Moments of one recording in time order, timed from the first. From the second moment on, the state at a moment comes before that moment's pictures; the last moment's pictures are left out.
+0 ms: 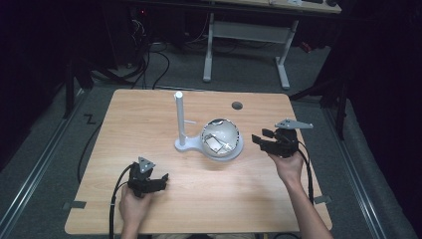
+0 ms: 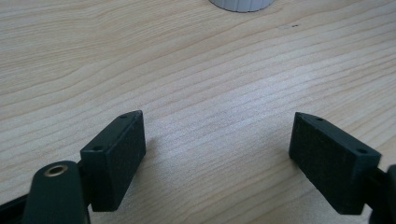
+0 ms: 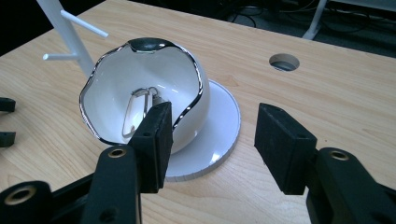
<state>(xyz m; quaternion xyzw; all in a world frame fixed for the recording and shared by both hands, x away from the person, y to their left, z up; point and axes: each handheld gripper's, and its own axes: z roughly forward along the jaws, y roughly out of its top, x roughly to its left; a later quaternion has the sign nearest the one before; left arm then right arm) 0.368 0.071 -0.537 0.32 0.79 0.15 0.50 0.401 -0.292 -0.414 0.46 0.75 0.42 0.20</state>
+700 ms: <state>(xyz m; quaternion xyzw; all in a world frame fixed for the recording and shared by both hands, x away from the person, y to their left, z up) 0.368 0.071 -0.537 0.32 0.79 0.15 0.50 0.371 -0.330 -0.420 0.49 0.73 0.43 0.21</state>
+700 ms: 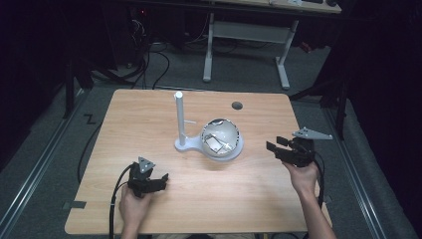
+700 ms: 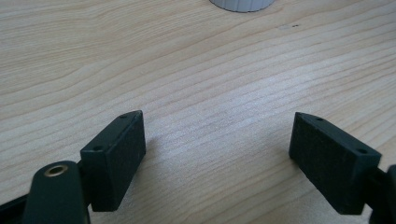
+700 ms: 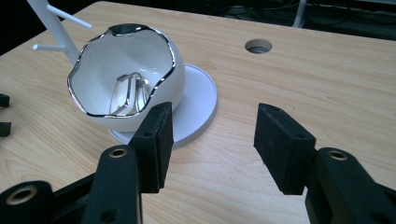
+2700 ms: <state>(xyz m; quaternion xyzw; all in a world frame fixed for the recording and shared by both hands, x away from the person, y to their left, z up) 0.368 0.071 -0.537 0.32 0.79 0.15 0.50 0.309 -0.369 -0.476 0.54 0.70 0.43 0.18</state>
